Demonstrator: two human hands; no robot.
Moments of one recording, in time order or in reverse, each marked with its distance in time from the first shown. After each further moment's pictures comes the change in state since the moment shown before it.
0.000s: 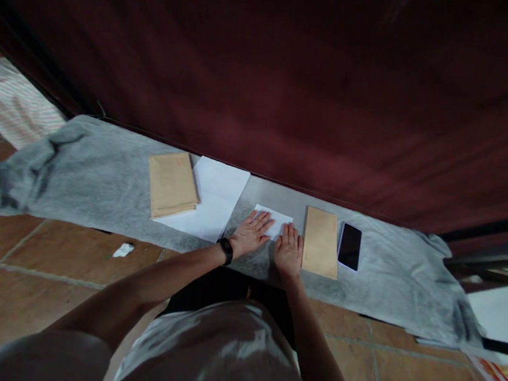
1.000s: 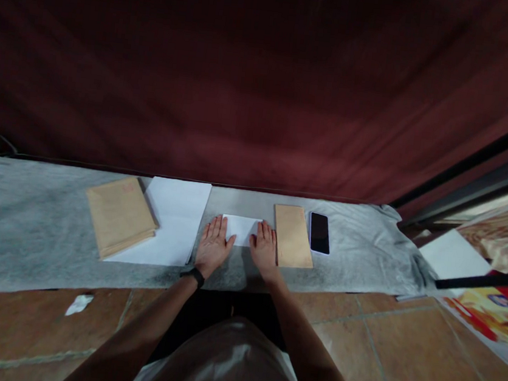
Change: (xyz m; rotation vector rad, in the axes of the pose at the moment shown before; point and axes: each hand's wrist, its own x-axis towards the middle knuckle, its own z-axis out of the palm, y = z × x) left_hand -0.003 -0.005 0.016 -0.078 0.191 -0.383; right_hand 0.022 0.000 0.009 0.097 0.055 0.098
